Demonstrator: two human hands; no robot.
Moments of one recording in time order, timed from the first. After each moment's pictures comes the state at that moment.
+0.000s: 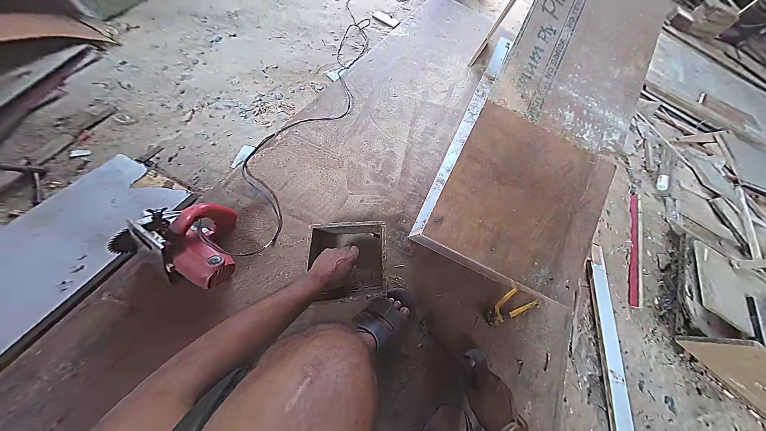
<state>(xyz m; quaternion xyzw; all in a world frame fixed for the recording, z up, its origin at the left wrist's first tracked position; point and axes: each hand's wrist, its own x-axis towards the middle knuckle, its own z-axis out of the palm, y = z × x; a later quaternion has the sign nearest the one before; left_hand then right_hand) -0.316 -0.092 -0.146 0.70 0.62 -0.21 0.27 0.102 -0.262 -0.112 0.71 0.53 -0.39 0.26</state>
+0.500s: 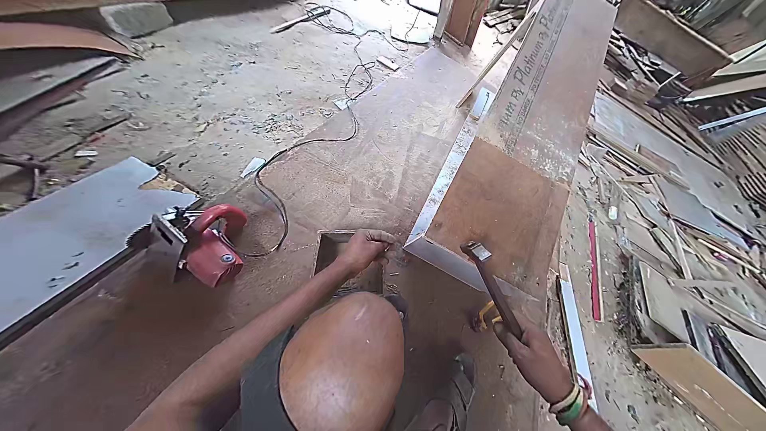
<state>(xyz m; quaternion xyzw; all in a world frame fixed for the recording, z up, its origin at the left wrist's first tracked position) -0.284 -0.090 -0.023 0.39 0.52 0.38 0.65 0.100 -0.192 0.072 0.69 0.64 -0.34 -0.08</state>
